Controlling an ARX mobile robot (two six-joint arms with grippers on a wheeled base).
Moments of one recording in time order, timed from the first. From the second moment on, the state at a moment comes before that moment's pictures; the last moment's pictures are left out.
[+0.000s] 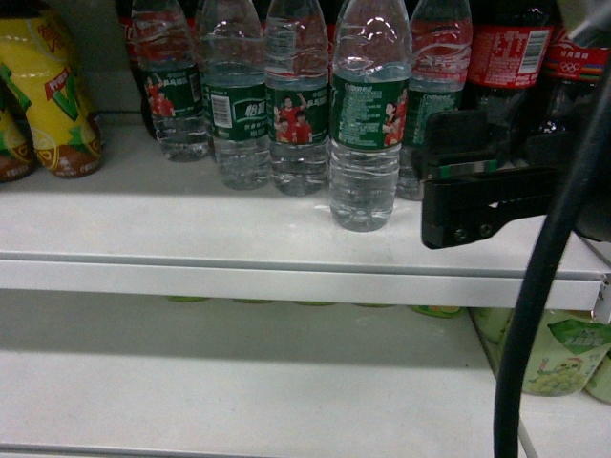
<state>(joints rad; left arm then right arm) 0.00 0.01 0.01 0.00 0.00 0.00 0.42 1.51 0.59 0.67 0.12 0.07</state>
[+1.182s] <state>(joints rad) 0.00 0.01 0.01 0.00 0.00 0.00 0.49 1.79 0.87 0.70 0.13 0.13</state>
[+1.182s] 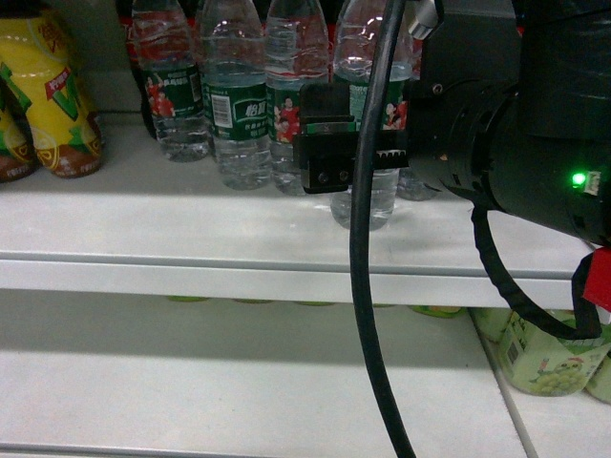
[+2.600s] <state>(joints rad) 0.00 0.01 0.01 0.00 0.00 0.00 0.47 1.94 1.08 0.65 0.23 0.16</state>
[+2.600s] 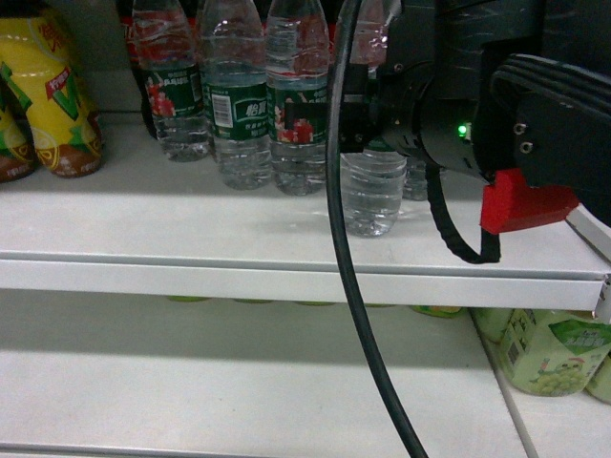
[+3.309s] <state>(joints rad) 0.00 0.01 0.01 0.00 0.00 0.00 0.43 1.57 0.66 0.70 0.20 0.16</state>
